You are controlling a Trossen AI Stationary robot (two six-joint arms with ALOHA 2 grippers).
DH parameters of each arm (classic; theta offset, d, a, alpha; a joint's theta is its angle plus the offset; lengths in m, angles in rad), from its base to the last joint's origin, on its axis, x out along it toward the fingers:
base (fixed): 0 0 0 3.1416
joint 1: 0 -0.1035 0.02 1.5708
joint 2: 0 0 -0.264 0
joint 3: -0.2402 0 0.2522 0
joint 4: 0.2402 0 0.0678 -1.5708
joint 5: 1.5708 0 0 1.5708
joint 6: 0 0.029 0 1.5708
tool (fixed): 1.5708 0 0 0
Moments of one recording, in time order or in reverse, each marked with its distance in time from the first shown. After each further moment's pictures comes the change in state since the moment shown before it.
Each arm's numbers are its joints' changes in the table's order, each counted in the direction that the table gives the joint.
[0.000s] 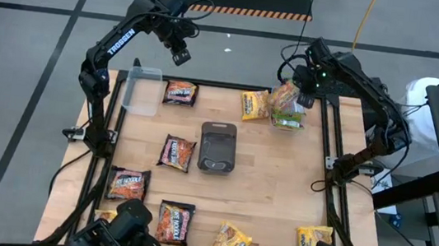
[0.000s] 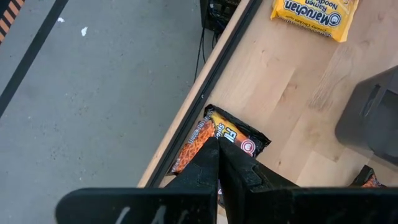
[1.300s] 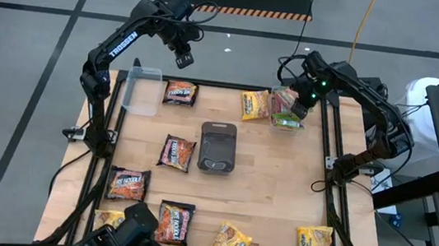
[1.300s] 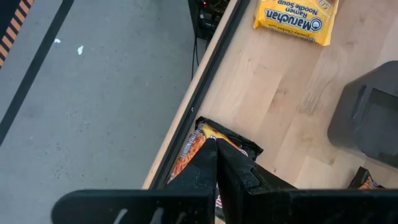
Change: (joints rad) left arm 0.046 0.000 0.000 -0.027 -0.001 0.036; right arm -0.029 -0.040 0.136 0.043 -0.299 0.286
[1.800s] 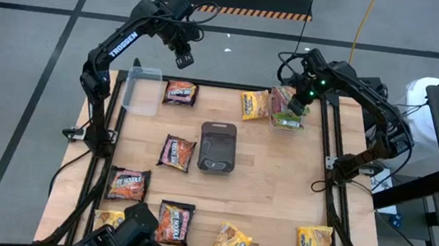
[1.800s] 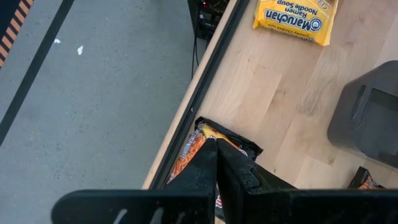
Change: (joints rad) left arm 0.000 0.000 0.000 0.000 0.000 0.000; right arm 0.000 0.000 0.000 -0.089 -0.019 0.028
